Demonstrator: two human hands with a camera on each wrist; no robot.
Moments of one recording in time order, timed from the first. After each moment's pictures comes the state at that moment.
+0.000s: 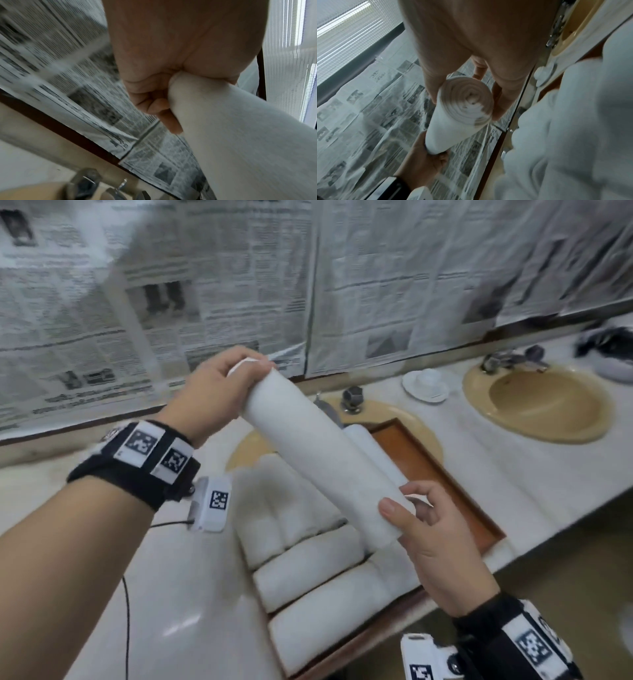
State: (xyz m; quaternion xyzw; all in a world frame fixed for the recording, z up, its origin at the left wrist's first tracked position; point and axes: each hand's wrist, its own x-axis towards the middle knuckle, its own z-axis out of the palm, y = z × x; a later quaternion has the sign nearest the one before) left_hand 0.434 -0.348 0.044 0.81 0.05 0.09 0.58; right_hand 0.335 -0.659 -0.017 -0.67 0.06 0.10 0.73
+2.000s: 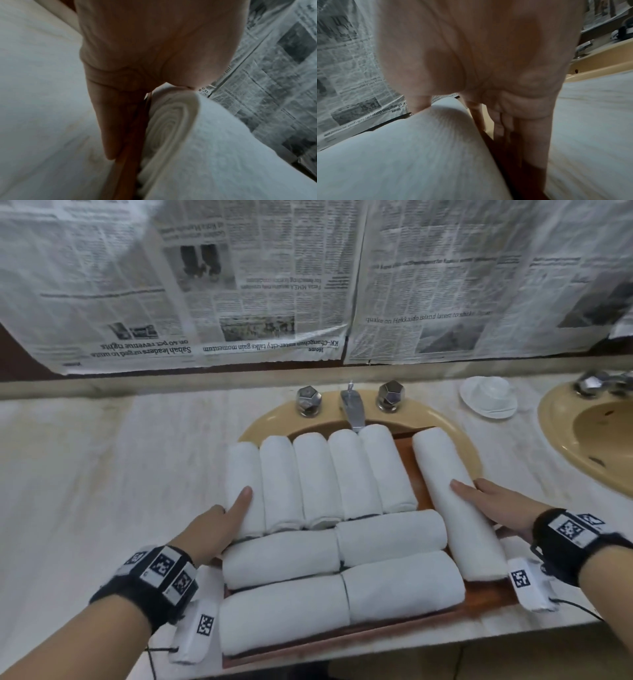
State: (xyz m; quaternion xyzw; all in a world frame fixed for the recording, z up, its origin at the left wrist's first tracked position) left_hand 0.317 -0.414 -0.106 0.77 0.44 -0.19 0.42; right_hand 0.563 -0.813 -0.080 -0.87 0.04 0.38 0.30
